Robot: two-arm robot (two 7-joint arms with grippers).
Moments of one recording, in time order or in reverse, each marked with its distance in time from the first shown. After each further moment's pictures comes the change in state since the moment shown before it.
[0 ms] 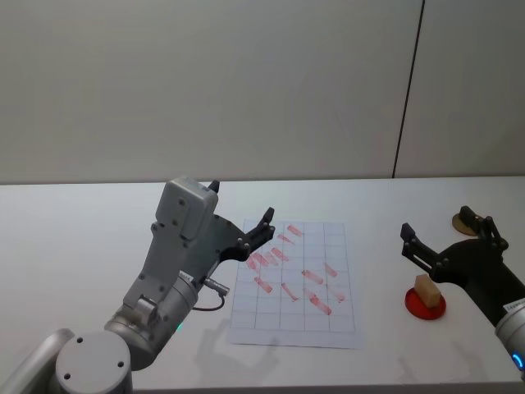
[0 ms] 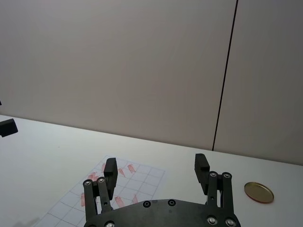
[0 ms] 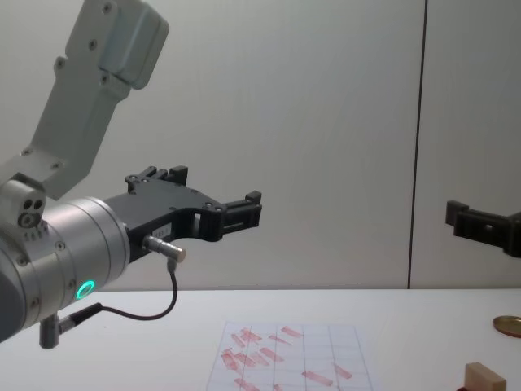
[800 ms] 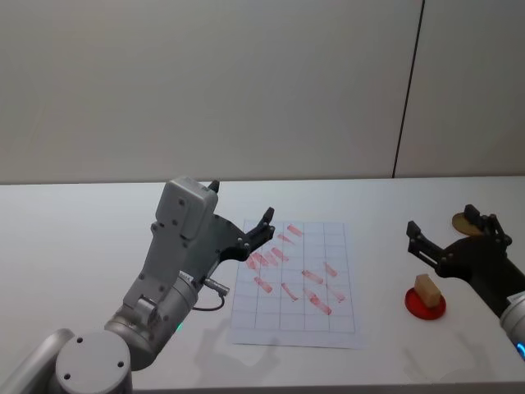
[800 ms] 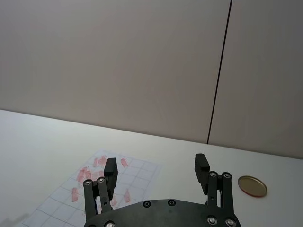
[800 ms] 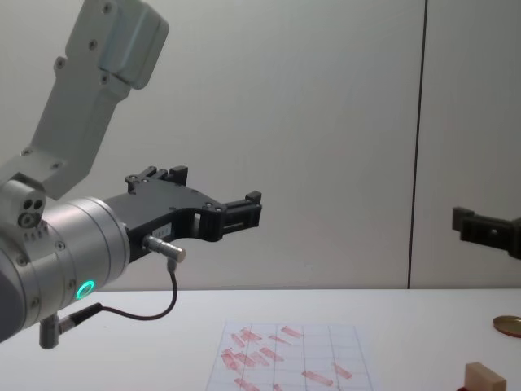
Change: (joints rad) left arm 0.000 0.000 0.000 0.000 0.000 0.000 0.000; right arm 0.037 0.000 0.016 0.038 0.007 0.045 0.017
